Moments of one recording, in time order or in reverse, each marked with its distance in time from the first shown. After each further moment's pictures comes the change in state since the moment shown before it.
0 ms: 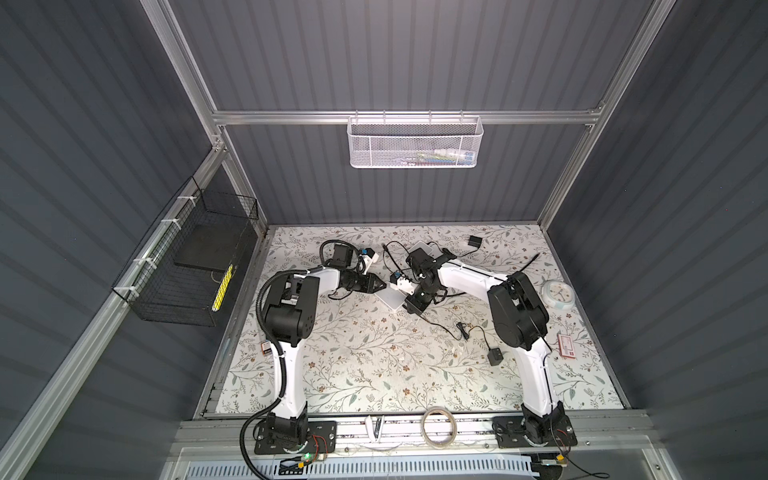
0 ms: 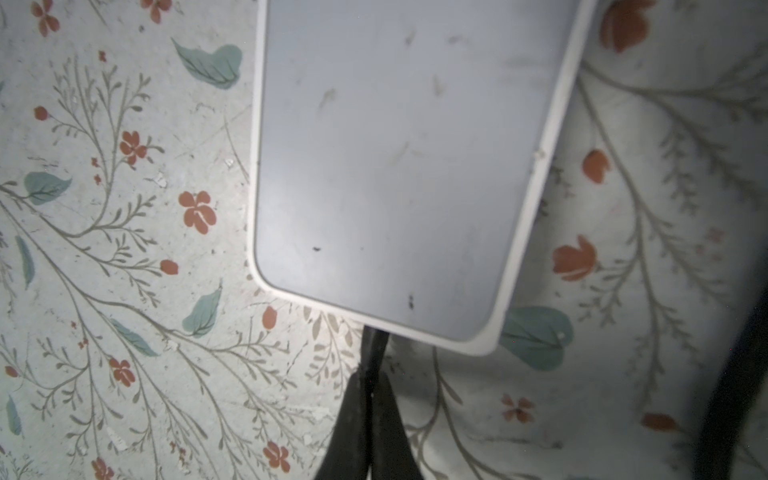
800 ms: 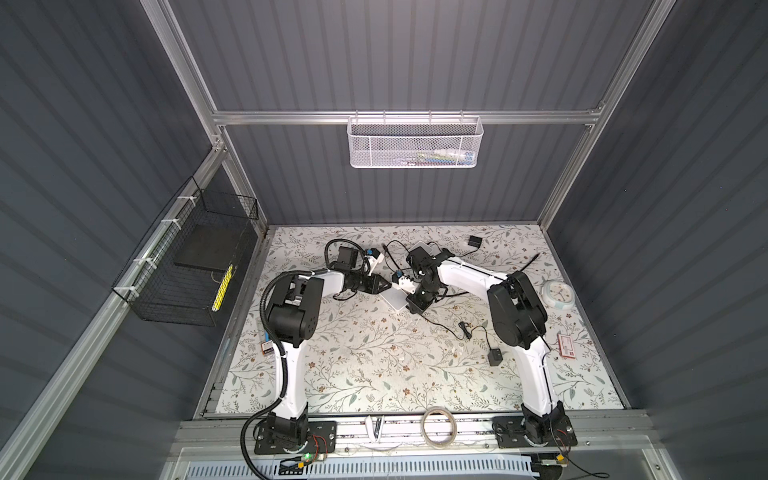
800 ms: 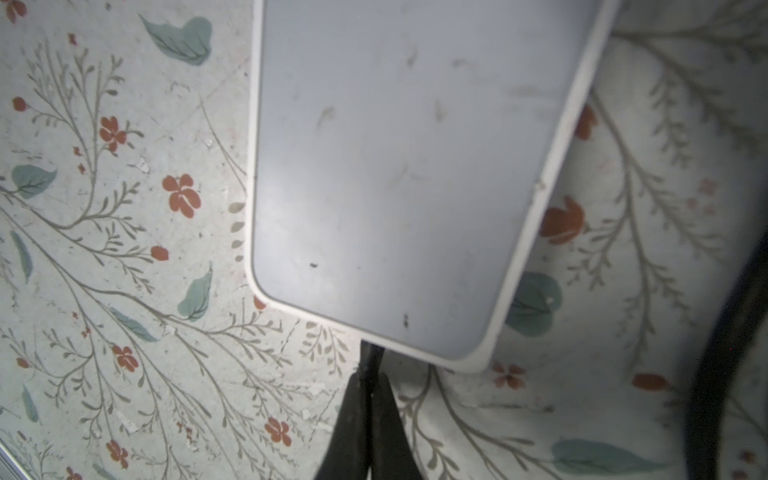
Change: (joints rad) left arm -0.037 0.004 -0.031 0.107 0.000 -0.001; right arm -0.005 0.018 0.049 -0.082 0.016 0.027
